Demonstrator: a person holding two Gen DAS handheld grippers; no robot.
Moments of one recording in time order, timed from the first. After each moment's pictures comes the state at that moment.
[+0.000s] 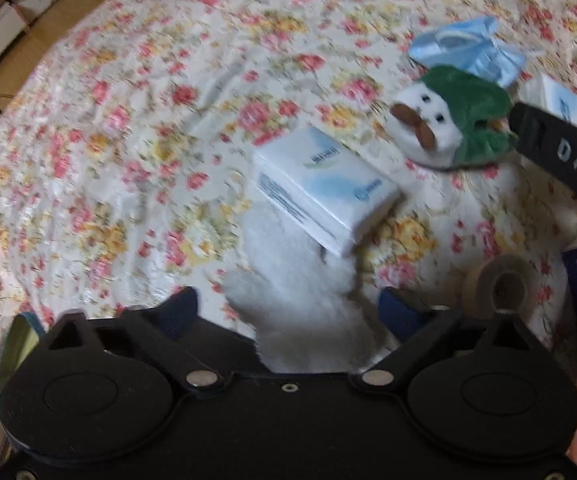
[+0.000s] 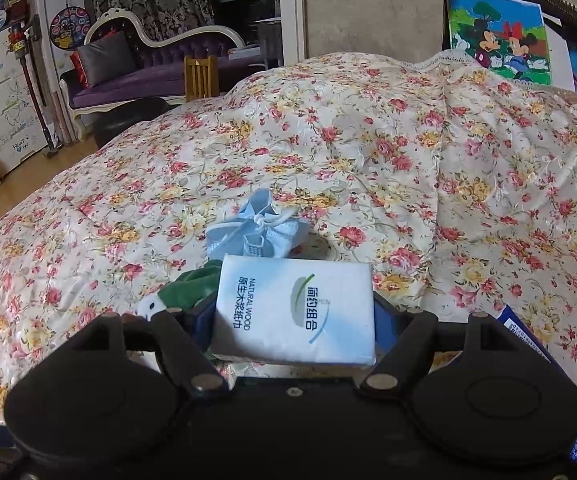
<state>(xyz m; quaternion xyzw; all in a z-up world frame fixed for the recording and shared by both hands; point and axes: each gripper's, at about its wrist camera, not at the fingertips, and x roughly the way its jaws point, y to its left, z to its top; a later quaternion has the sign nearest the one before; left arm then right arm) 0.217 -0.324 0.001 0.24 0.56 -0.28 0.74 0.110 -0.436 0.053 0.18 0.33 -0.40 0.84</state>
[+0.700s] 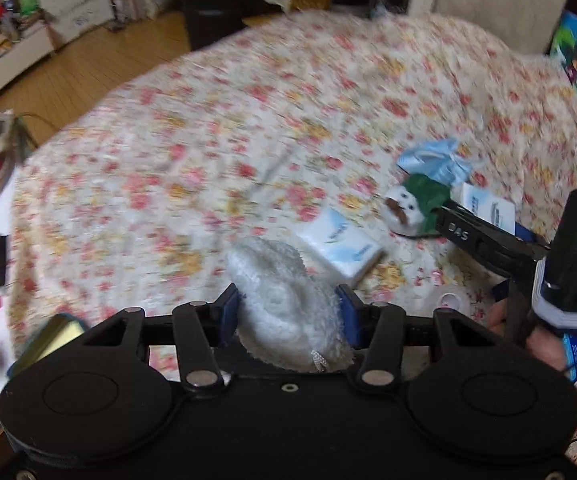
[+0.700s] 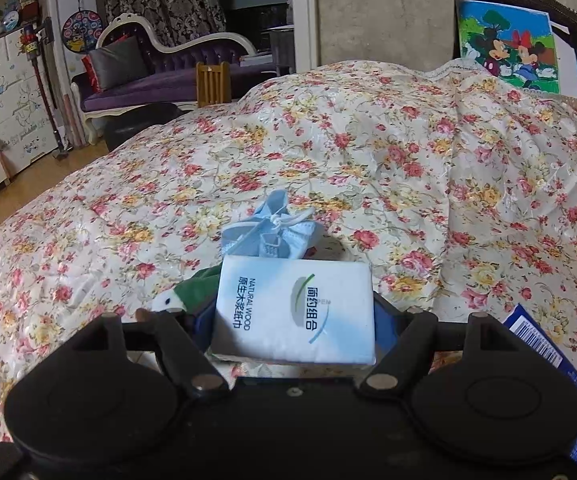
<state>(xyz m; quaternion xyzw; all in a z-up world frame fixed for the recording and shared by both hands) 0.203 -0.228 0.111 0.14 0.47 -0.29 0.82 0.110 -0.425 0.051 0.17 0.31 -0.38 0.85</state>
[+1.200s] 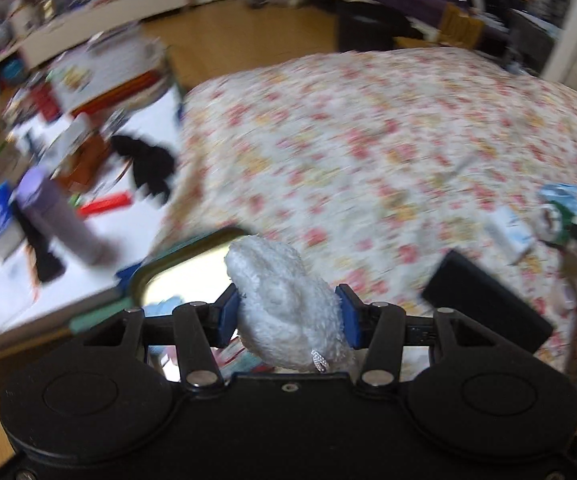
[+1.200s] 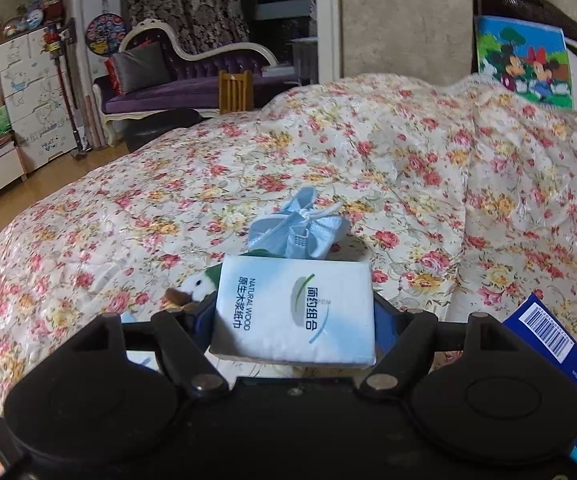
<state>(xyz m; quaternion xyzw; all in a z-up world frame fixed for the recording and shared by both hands) 0.215 -0.024 0.103 0.05 0.49 -0.14 0.86 0.104 -0.400 0.047 0.14 0.30 -0.36 0.87</state>
